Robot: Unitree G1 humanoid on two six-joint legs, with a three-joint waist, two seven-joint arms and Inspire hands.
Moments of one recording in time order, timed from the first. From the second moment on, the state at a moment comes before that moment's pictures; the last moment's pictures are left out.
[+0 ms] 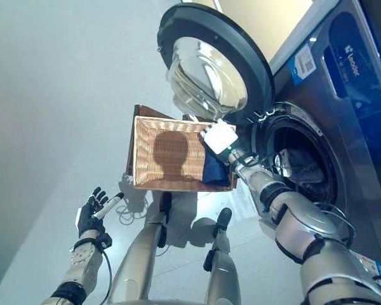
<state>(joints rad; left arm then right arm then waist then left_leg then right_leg) -0.07 0.28 -0.13 0.79 -0.56 -0.38 0.22 -1.02 -0.48 1.14 1.08 -1.02 0.01 -0.43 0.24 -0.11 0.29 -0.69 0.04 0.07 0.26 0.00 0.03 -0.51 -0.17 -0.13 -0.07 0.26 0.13</state>
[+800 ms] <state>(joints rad) -0.10 0.29 -0.14 0.67 -0.60 -0.38 0.20 -1.10 -0.50 1.19 1.12 -1.07 -0.05 -0.30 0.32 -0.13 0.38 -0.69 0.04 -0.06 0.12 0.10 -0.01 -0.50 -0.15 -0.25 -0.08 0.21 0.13</state>
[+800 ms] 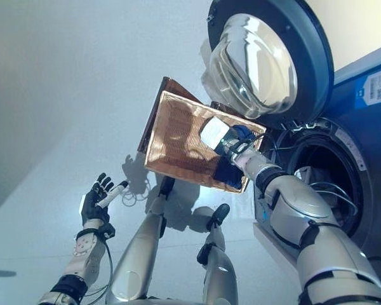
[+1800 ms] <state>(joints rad) -0.12 0.29 -0.14 0.53 -0.63 -0.40 0.21 -1.08 -0.53 1.13 1.17 -1.07 -0.04 -0.33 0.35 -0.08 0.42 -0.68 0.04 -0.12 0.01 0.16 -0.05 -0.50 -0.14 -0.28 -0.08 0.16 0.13</state>
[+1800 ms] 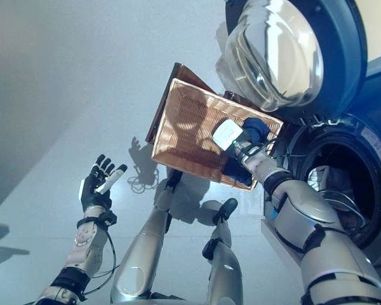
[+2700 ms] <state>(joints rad) -0.12 0.29 -0.14 0.47 -0.64 -0.40 0.22 -1.14 -0.53 1.07 1.14 -1.07 0.00 -0.38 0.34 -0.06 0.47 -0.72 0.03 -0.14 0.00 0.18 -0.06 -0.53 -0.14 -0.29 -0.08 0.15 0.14</state>
